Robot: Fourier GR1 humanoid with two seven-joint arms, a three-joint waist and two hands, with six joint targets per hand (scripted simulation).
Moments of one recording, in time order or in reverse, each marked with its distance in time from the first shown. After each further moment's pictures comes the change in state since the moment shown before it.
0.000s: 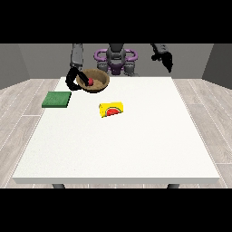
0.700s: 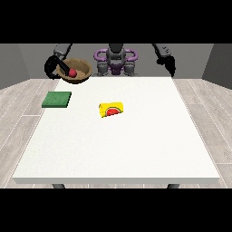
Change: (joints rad) left arm 0.037 0.041 0.062 0.030 0.033 -0.028 -0.075; right arm -0.070 -0.199 -0.085 -0.149 -0.062 0.194 0.238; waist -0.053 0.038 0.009
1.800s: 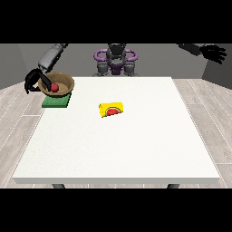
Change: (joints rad) left arm -0.102 0.443 0.364 0.105 0.309 -0.358 -0.068; right arm 0.004 -0.245 -0.254 0.185 -0.113 0.031 -0.315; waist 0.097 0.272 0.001
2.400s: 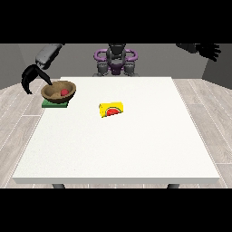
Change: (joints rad) left arm -0.004 -0.052 -0.069 -0.074 -0.004 0.018 0.070; right arm -0.080 -0.045 0.010 0.117 0.001 0.062 0.051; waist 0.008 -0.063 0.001
